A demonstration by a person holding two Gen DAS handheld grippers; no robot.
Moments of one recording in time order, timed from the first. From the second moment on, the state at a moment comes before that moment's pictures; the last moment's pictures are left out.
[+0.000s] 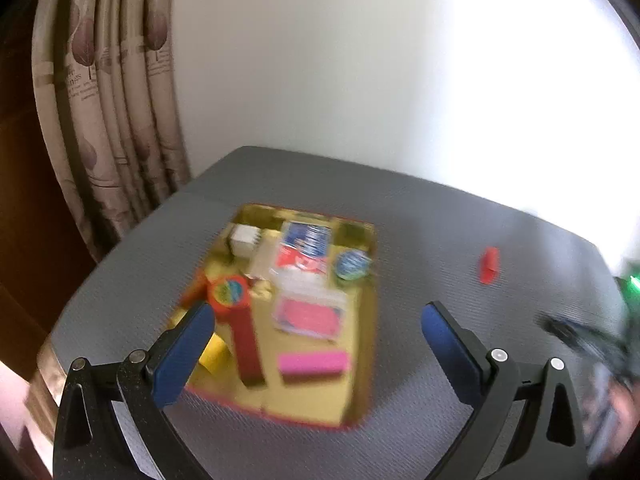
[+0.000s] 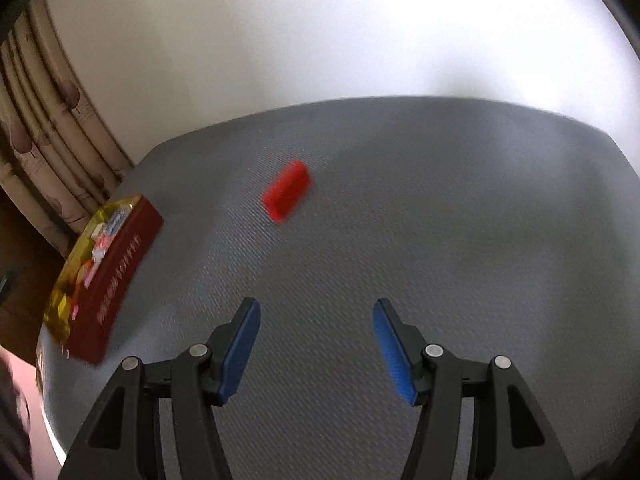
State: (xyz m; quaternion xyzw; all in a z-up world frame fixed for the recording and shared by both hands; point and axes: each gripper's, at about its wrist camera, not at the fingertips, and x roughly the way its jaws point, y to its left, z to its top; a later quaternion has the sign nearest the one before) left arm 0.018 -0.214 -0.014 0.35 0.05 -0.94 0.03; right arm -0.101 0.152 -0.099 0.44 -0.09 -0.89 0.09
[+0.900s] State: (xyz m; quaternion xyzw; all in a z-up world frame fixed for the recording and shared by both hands) left arm 0.048 -0.211 -0.038 0.39 0.08 -0.92 -0.01; right arm -0.182 0.094 -0.060 0.42 -0.03 -0.91 0.02
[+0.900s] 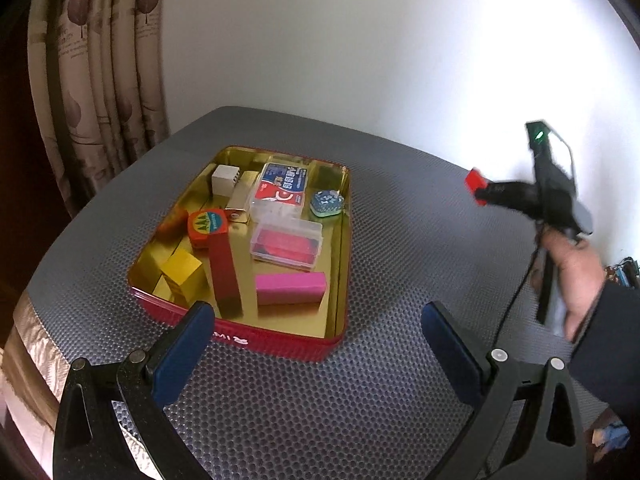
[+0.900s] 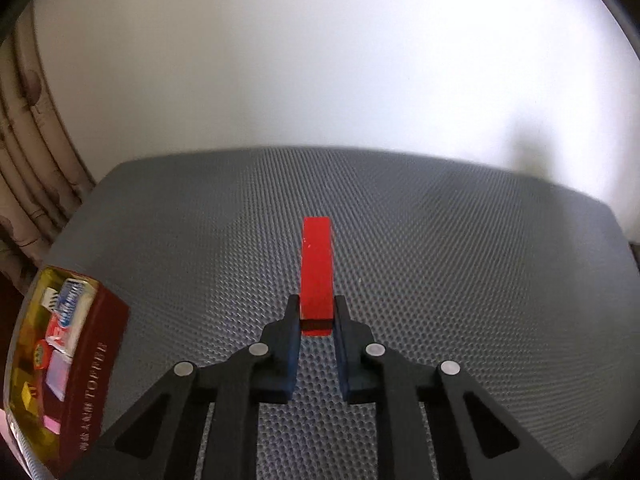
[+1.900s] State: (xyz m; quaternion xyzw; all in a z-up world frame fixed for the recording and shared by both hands) left arm 0.062 -0.208 -0.015 0.35 0.05 -0.93 0.00; right arm -0.096 0.029 0.113 0.26 0.12 -0.96 0.07
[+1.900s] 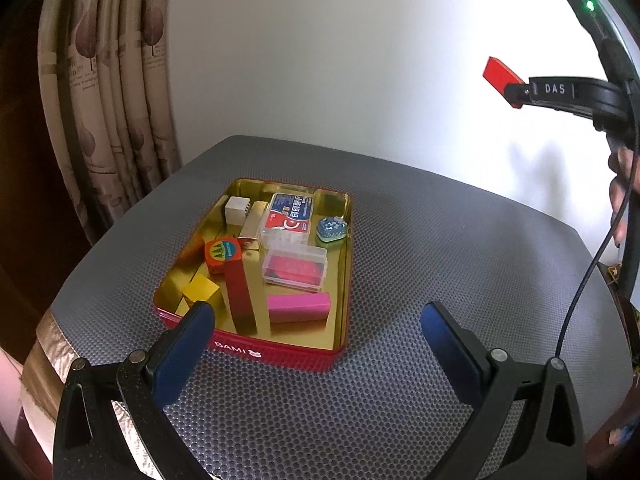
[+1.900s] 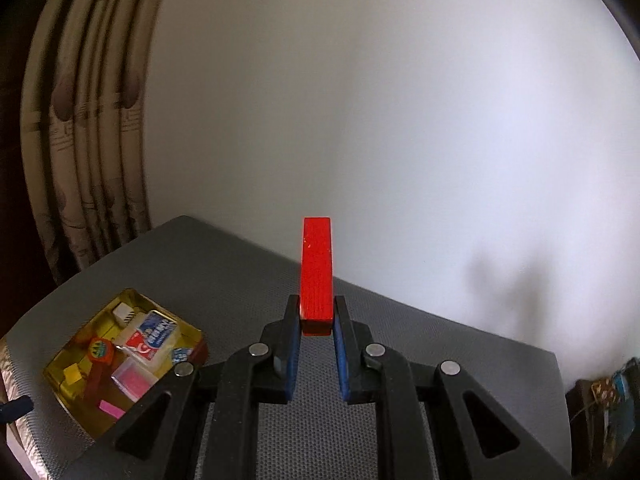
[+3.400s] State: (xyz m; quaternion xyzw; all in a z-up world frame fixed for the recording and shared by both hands) left arm 0.096 -0.319 -0.049 0.42 0.11 -0.89 0.12; right arm -0.087 -0.144 -0.057 0.43 0.11 -0.86 0.26
